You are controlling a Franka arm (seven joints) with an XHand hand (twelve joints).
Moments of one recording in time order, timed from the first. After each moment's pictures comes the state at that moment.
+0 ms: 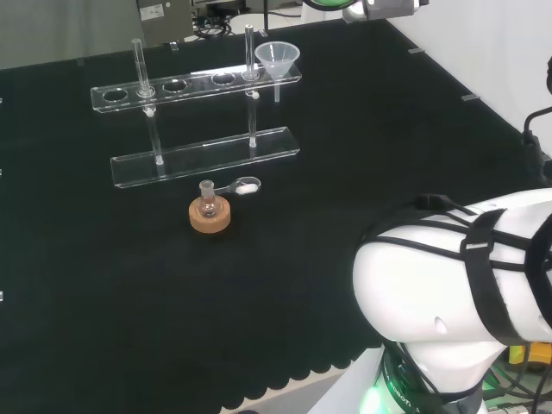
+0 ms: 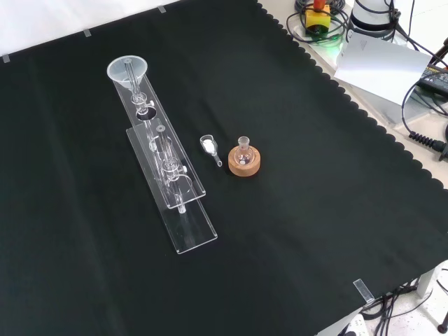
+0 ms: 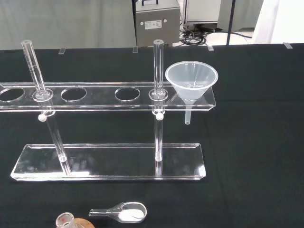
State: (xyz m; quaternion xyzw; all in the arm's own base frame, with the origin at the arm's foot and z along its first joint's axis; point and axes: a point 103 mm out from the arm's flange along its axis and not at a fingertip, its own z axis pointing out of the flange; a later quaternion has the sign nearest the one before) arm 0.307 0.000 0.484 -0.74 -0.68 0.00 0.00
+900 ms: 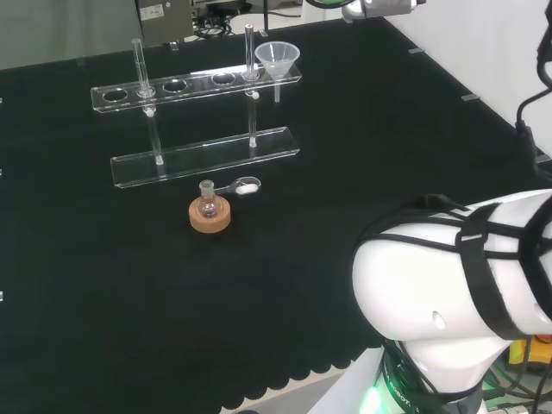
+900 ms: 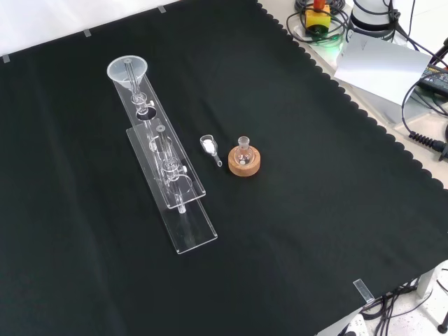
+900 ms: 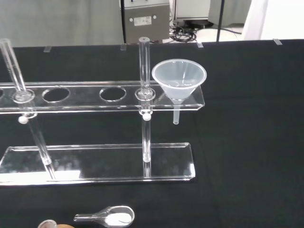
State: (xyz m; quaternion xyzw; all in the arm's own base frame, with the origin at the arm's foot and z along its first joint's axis) arm 0.326 -0.012 0.475 -0.75 -0.66 0.01 0.01
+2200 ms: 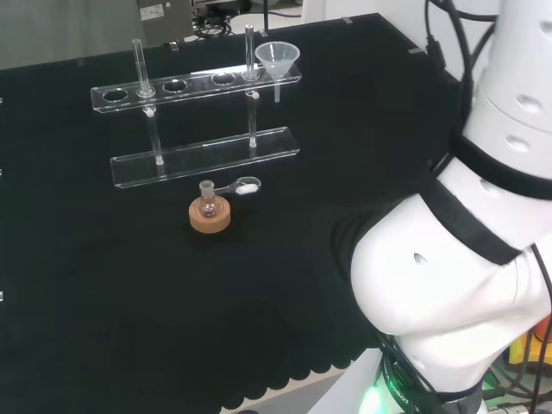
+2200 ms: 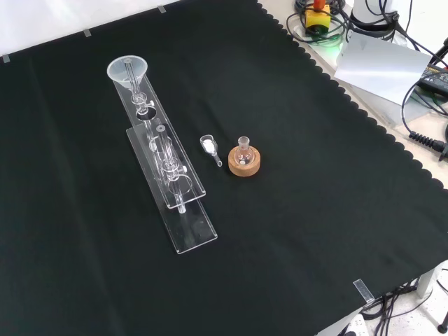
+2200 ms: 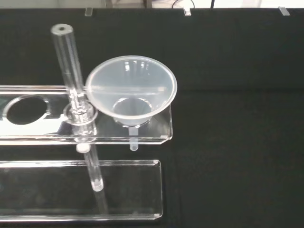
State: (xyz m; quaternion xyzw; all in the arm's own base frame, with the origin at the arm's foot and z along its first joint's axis) arm 0.522 -0.084 0.402 -0.74 -0.66 0.08 0.04
